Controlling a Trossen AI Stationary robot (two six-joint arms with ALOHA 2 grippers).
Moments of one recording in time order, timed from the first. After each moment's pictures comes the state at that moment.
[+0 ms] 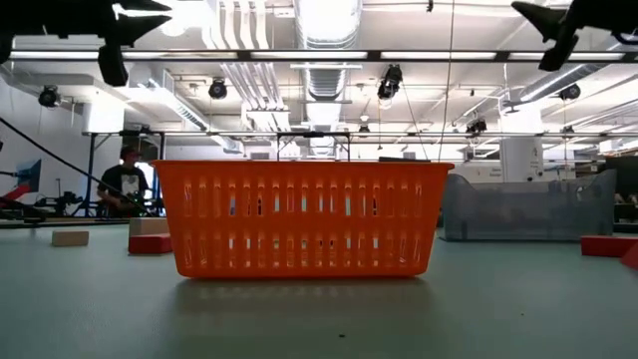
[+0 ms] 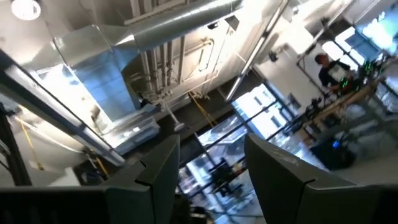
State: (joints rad) left arm -0.16 0.42 0.24 0.62 -0.70 -0.46; right arm -0.11 0.12 0.22 0.49 0.34 0.44
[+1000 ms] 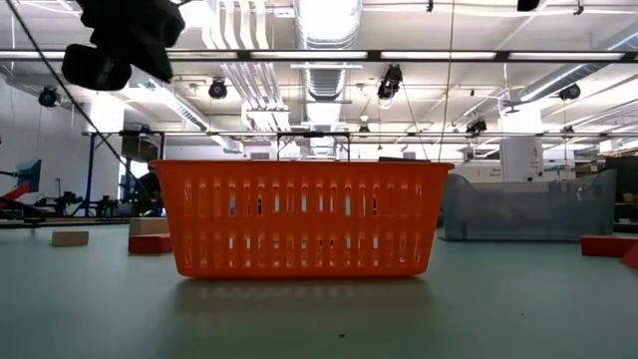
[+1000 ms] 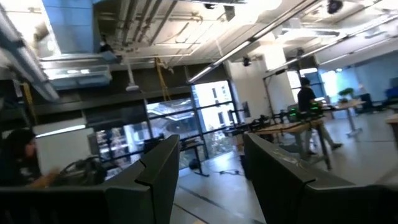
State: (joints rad) left arm -0.16 1.01 0.90 -0.75 -0.02 -1.12; right arm -0.11 0.66 0.65 0.37 0.40 0.05
